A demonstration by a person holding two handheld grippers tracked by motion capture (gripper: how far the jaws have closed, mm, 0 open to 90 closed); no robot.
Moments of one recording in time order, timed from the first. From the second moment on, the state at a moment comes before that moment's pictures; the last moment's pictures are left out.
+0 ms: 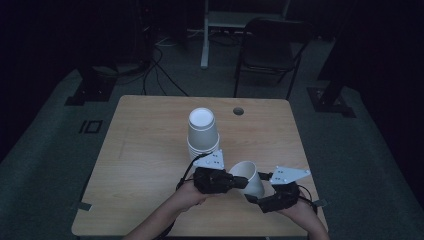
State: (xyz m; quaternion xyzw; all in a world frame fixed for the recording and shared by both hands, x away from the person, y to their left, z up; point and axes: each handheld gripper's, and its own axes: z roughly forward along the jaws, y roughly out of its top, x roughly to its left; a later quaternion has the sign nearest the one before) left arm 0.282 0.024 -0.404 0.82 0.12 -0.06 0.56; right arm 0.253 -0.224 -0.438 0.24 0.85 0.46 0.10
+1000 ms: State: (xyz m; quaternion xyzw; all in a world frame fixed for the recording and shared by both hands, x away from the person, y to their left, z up) left arm 0.275 0.067 -0.377 0.74 0.15 0.01 0.65; right arm 0.262 -0.237 -0.442 0.29 0.79 0.52 0.15
